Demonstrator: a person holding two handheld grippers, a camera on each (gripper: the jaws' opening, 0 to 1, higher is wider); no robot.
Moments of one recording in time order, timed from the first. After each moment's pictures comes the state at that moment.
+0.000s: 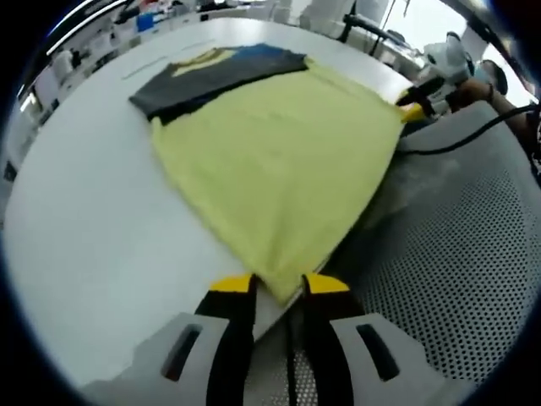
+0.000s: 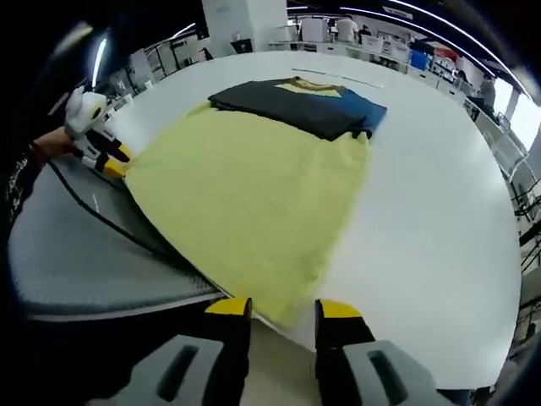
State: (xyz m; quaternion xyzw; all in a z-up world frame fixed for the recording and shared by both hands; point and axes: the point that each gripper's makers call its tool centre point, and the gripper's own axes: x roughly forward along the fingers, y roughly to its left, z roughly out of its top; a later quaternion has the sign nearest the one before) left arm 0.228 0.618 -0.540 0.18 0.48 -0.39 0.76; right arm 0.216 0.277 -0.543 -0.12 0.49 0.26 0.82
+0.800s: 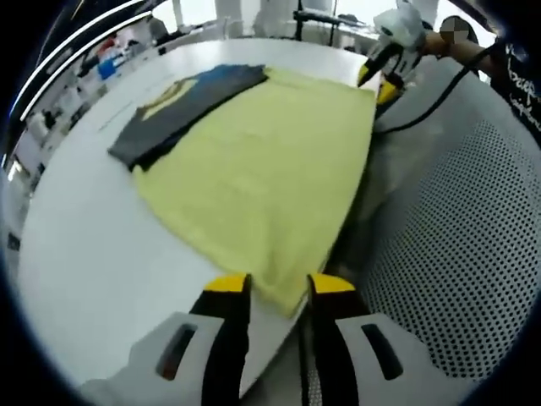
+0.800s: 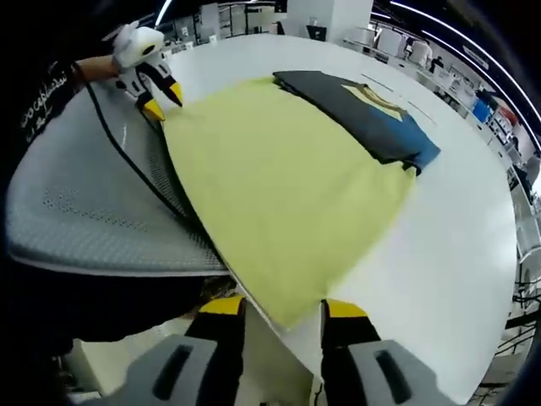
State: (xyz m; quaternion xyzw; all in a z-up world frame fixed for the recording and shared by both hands) left arm 0.230 0.608 -0.535 0.26 0.42 -0.45 0.75; right arm 0.215 0.283 -0.545 -0.24 0.48 0.36 0.77
